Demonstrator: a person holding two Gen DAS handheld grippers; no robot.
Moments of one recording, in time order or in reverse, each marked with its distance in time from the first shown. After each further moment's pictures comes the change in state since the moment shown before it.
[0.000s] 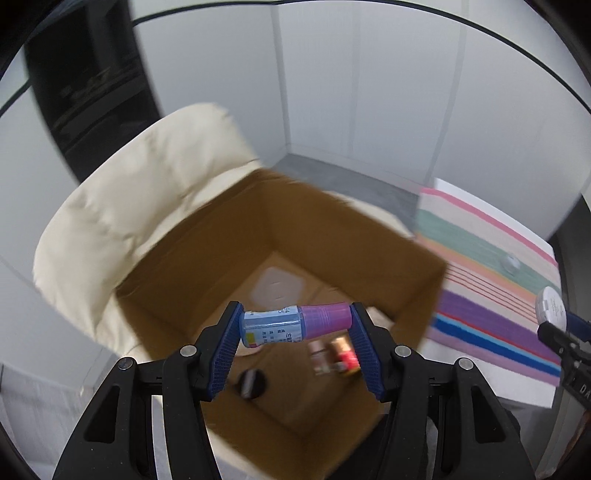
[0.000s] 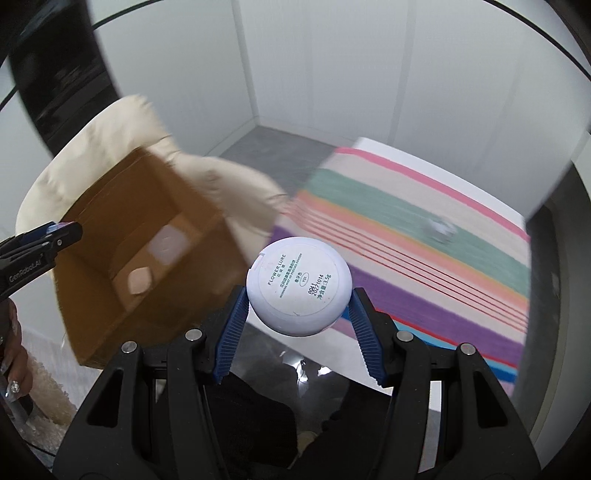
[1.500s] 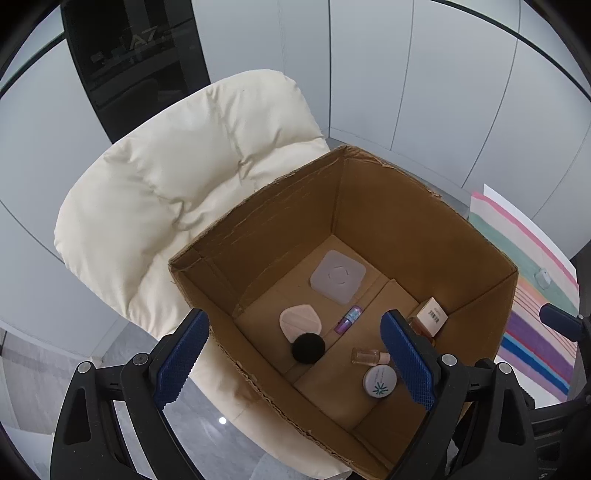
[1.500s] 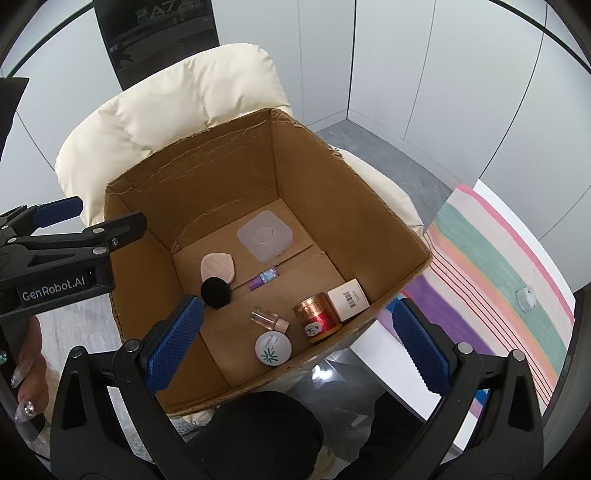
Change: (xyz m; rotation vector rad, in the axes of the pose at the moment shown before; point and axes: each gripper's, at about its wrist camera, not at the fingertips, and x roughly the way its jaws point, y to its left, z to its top) left arm 0.022 0.069 -0.008 -0.090 0.060 0.064; right arm 0.046 0.158 0.020 -0.266 0.039 0.132
